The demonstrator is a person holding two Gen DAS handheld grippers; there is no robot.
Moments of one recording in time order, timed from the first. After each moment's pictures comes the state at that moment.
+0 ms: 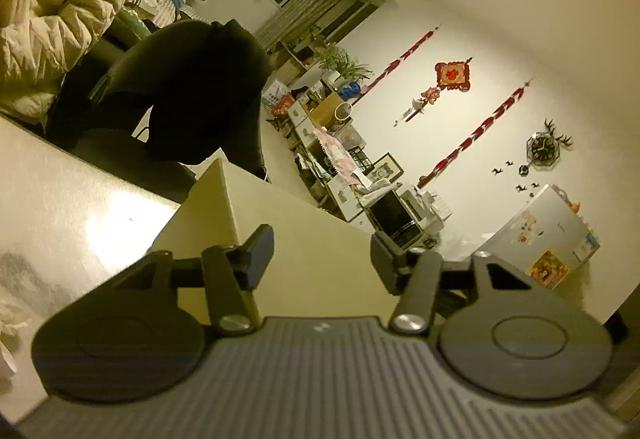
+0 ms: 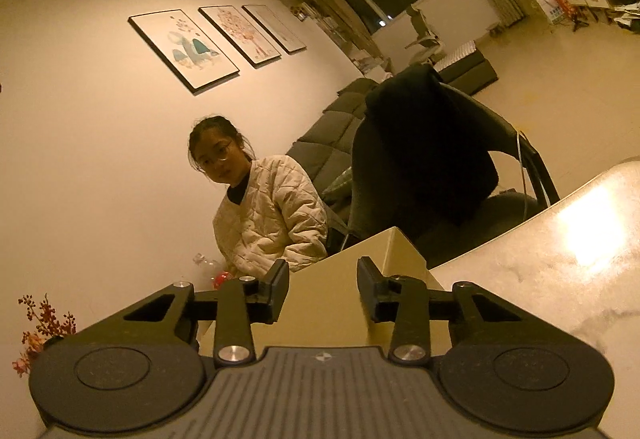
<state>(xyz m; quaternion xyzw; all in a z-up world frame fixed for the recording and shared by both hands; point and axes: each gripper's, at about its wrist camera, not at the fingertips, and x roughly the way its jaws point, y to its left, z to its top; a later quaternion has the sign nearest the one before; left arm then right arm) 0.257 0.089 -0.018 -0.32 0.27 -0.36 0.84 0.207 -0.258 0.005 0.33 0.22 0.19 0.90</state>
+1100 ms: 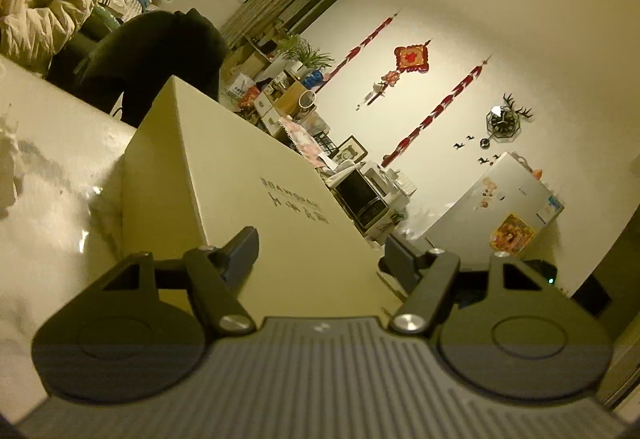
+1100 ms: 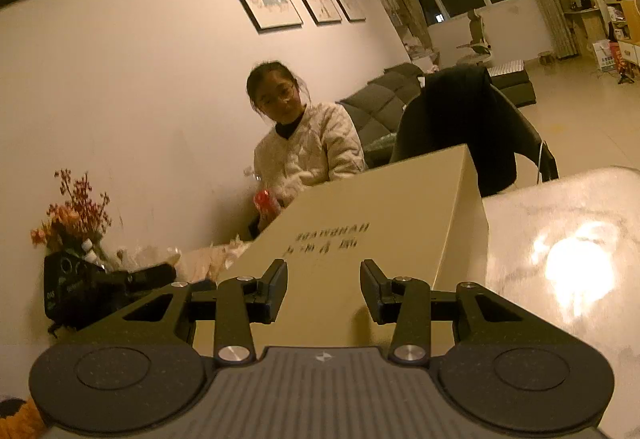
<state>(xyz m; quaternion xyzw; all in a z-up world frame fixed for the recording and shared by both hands) 0.139 0.094 -0.011 -0.30 0.25 -0.40 0.83 0.060 -0.198 0.042 0.19 0.24 0.23 0.92</state>
